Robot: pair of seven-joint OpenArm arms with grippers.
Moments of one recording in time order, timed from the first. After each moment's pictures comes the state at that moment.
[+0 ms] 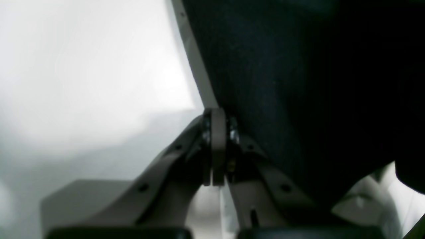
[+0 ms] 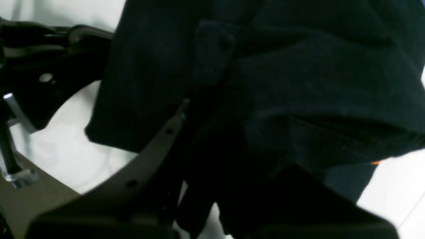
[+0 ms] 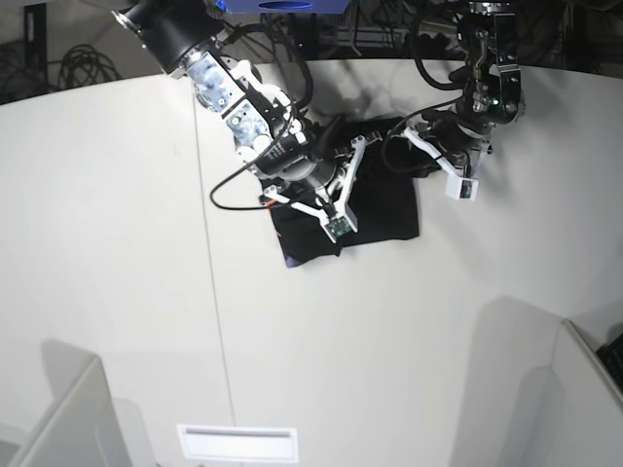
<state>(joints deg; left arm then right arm) 18.4 -8.9 -9.5 94.1 -26.7 -18.3 40.8 3.1 2.1 -39.8 98.9 10.2 -8.7 -63.6</state>
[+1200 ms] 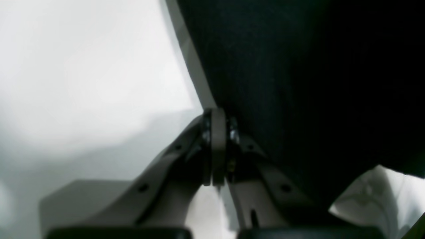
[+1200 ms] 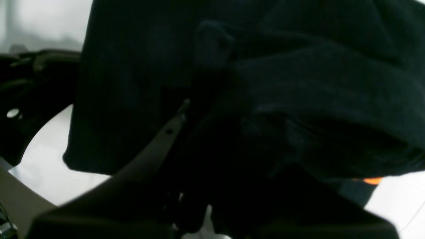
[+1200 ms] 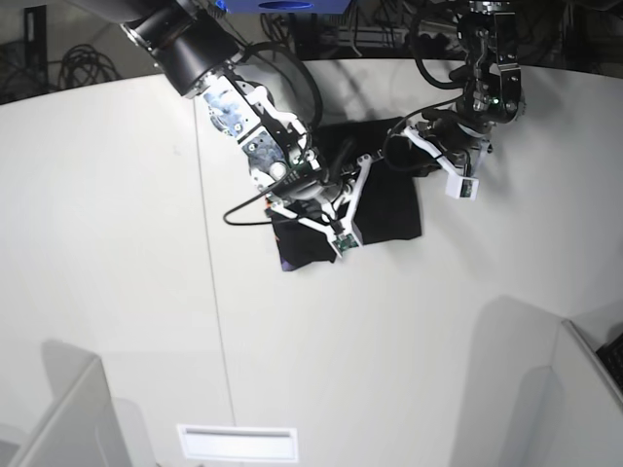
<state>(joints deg) 18.7 -8.9 -9.5 94.2 -26.8 -18.3 40.8 7.6 -1.0 -38.7 90.4 10.2 -8.7 -64.7</state>
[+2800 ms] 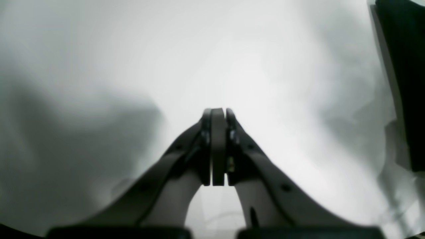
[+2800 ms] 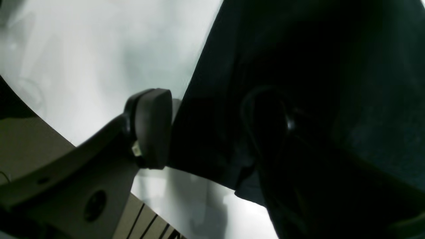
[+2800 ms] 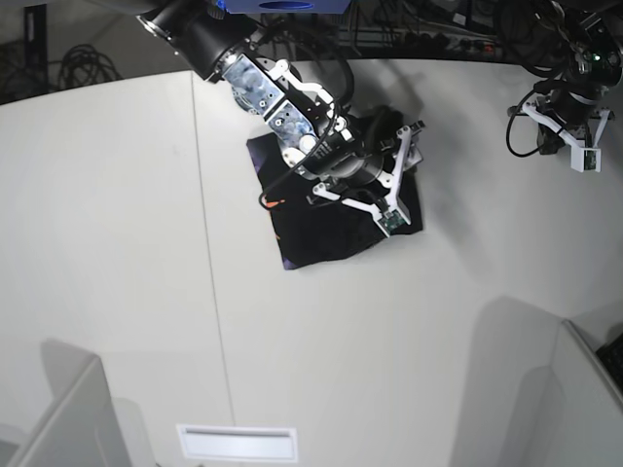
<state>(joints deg) 25.0 -10.2 -44.3 107.9 -26.3 -31.7 54.1 5.4 -4.6 -44.7 95.2 10.8 -8.6 -65.0</state>
